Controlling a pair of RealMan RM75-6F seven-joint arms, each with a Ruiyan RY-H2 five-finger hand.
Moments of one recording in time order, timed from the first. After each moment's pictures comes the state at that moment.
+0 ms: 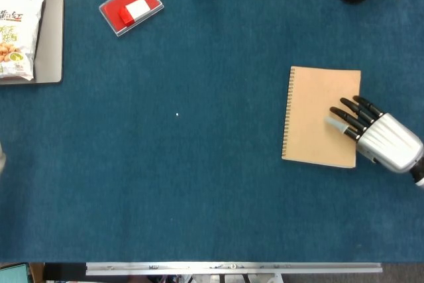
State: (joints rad) left arm -0.05 -1.10 0.00 -1.66 1.46 1.43 -0.04; right arm 0.34 -1.89 -0.27 -0.20 -1.86 1.59 0.34
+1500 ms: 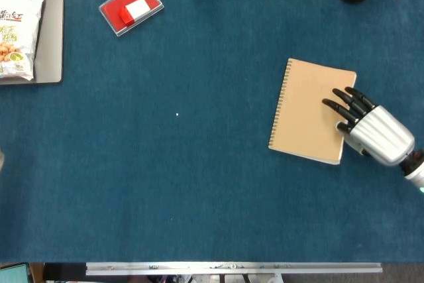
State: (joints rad) left arm -0.05 -1.10 0.00 -1.66 1.46 1.43 -0.05; right arm 0.37 -1.93 -0.23 -0.20 -1.83 1.60 0.37
